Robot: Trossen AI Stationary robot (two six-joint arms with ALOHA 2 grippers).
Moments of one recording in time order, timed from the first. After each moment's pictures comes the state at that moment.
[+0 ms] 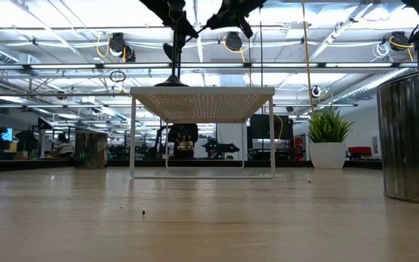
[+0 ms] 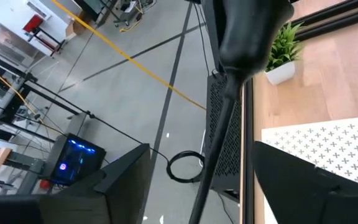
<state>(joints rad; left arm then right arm) 0.62 1.65 1.86 -0.63 0.07 0.71 -0.58 1.83 2.17 -0.77 -0.29 0.28</state>
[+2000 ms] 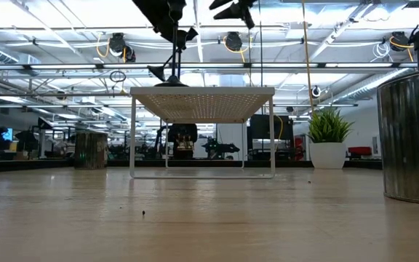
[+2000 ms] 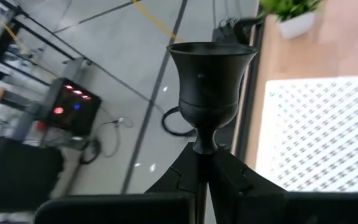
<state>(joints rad) 0.63 1.65 1.86 -0.78 -0.05 0.61 -0.56 1.74 2.08 -0.69 -0.31 0.26</state>
